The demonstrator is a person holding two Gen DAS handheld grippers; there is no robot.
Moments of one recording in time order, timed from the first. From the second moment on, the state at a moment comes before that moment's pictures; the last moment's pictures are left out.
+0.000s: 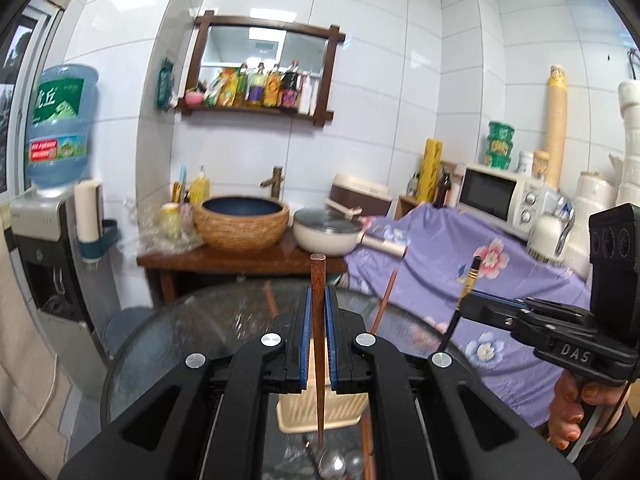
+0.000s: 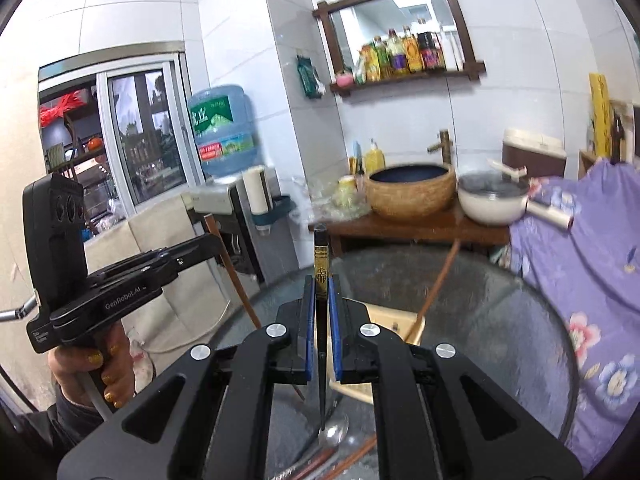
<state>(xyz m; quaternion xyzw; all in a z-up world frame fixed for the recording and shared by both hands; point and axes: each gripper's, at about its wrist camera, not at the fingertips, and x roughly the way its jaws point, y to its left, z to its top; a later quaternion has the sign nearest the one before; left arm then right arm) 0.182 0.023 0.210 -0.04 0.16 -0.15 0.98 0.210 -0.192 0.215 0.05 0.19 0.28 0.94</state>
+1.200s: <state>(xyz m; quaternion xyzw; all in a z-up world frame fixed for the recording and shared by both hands) 0.296 0.017 0.120 -0.08 0.23 -0.07 0.97 0.309 -0.183 0.137 0.04 0.21 0.16 0.96</state>
